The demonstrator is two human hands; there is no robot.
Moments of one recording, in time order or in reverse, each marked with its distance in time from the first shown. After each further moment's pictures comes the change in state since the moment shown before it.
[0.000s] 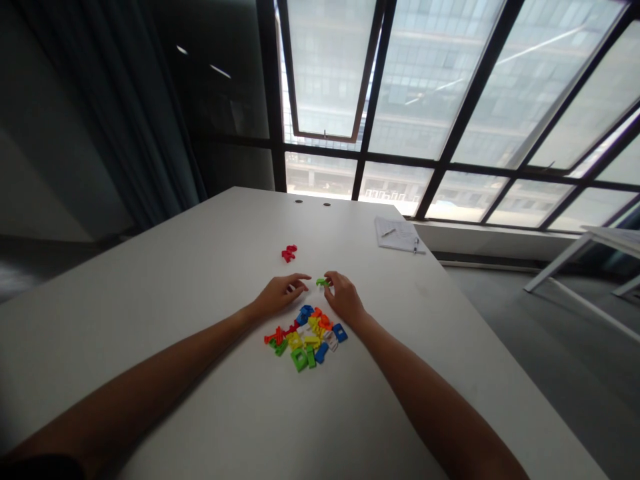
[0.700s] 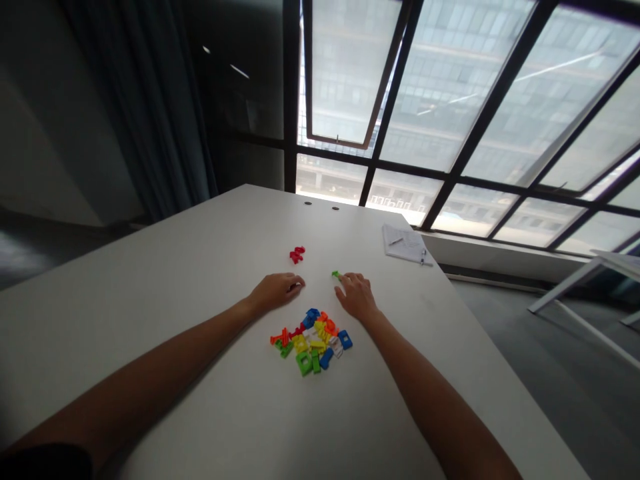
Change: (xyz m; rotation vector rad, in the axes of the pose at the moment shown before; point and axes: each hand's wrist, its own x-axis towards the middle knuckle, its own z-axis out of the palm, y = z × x) left_hand -0.001 -0.023 -0.018 0.531 0.002 0.020; right_hand 0.013 0.027 -0.014 -0.422 -0.266 0.081
